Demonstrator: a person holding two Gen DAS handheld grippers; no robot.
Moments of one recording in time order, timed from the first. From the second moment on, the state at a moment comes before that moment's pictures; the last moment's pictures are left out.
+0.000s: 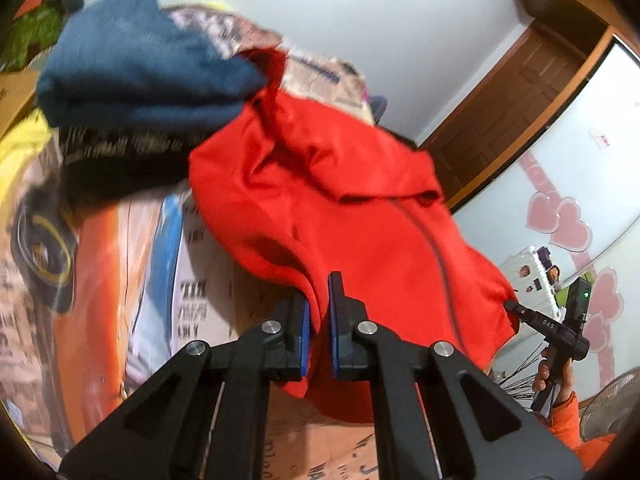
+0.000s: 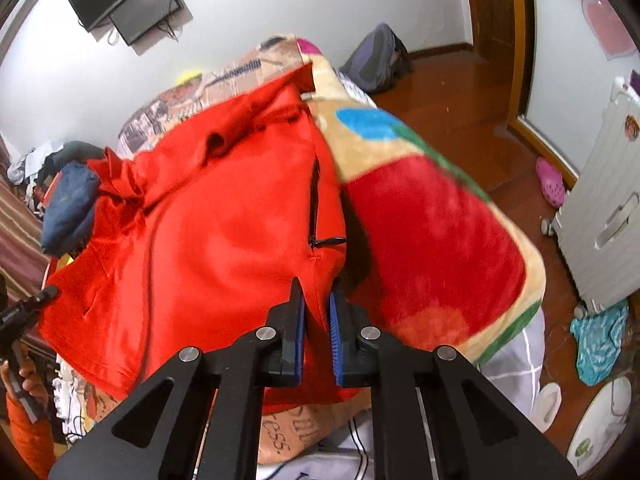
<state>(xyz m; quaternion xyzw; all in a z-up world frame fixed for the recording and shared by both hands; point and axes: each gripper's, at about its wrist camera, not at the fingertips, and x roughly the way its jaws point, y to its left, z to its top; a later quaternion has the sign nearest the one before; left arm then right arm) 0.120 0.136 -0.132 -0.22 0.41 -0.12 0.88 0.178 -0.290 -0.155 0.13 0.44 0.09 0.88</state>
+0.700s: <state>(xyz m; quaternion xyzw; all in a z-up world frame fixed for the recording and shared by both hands) 0.283 0.151 -0.045 -0.21 0.31 -0.10 0.92 0.337 -0.242 -0.045 0.06 0.30 0.15 0.94</state>
